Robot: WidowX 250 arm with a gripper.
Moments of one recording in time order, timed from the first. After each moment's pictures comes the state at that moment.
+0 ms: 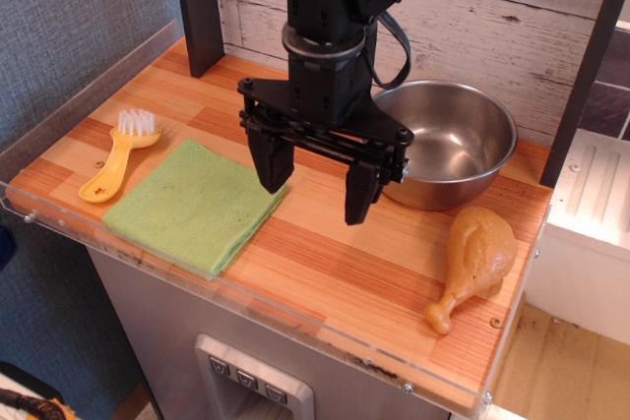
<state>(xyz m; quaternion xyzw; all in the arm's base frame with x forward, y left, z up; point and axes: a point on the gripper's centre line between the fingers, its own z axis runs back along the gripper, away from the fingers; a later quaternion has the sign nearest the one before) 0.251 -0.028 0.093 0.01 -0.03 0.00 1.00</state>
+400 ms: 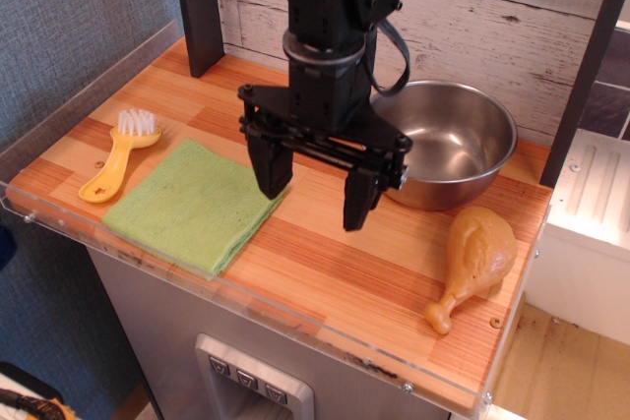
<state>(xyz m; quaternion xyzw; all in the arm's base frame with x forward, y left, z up) 0.248 -0.027 0.087 0.02 -0.02 0.00 1.00</state>
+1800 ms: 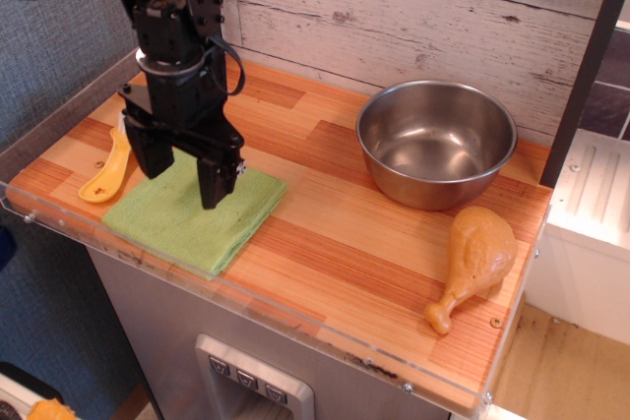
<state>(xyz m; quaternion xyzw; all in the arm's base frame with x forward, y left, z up) 0.259 0.093 0.045 0.05 -0.02 -0.04 1.00</state>
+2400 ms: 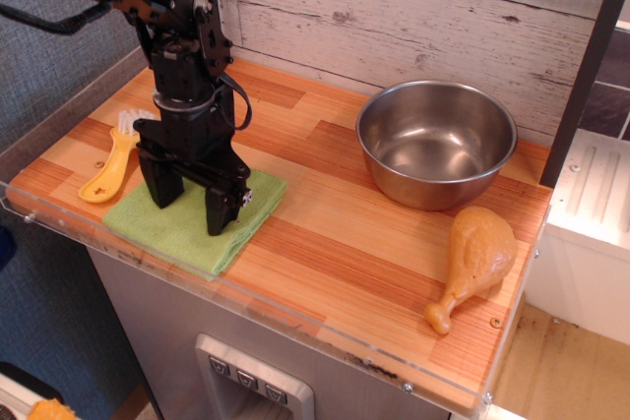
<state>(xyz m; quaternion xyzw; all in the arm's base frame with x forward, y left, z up) 0.259 0.094 0.007 0.04 0.01 -0.03 1.00</state>
